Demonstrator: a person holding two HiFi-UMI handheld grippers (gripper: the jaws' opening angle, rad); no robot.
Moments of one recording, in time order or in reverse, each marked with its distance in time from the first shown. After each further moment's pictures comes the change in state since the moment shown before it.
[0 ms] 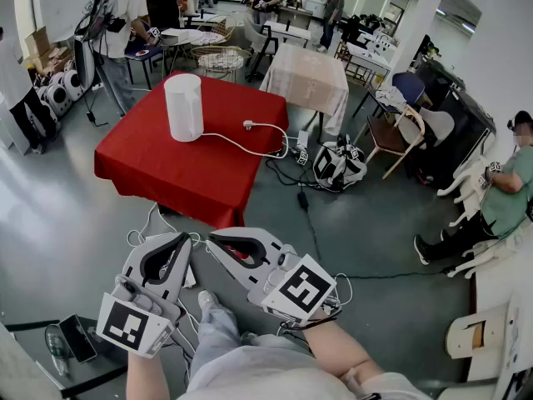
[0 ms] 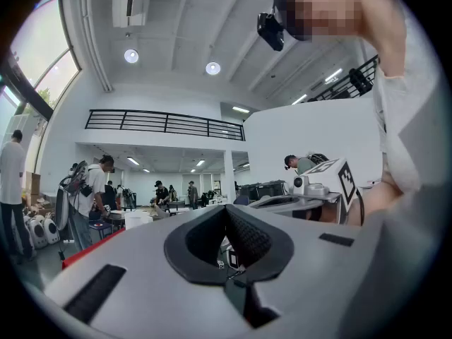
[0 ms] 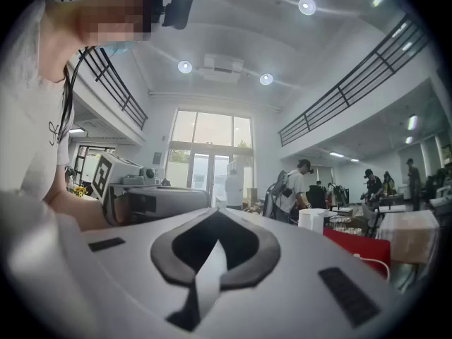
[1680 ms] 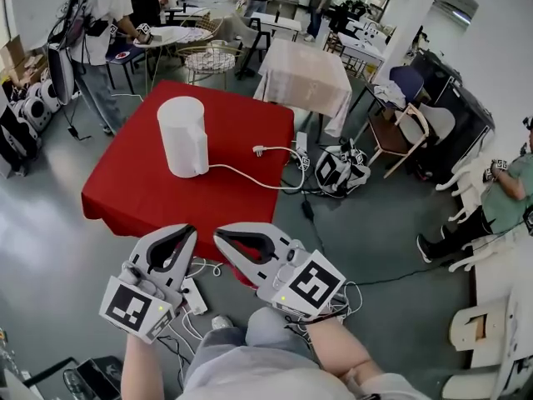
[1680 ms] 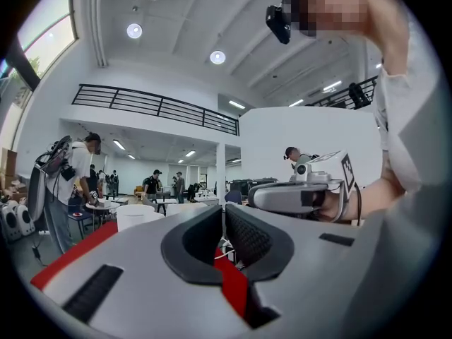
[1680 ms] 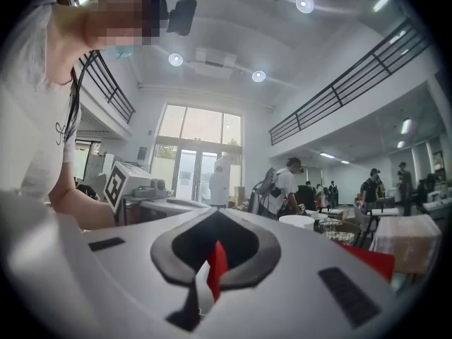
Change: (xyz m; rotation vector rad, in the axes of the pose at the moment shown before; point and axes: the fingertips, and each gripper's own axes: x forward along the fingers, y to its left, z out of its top) left arm 0.129 0.179 -0.054 -0.079 0.058 -0.150; right arm 0.137 -0.154 -0.021 -0.013 0.025 -0.086
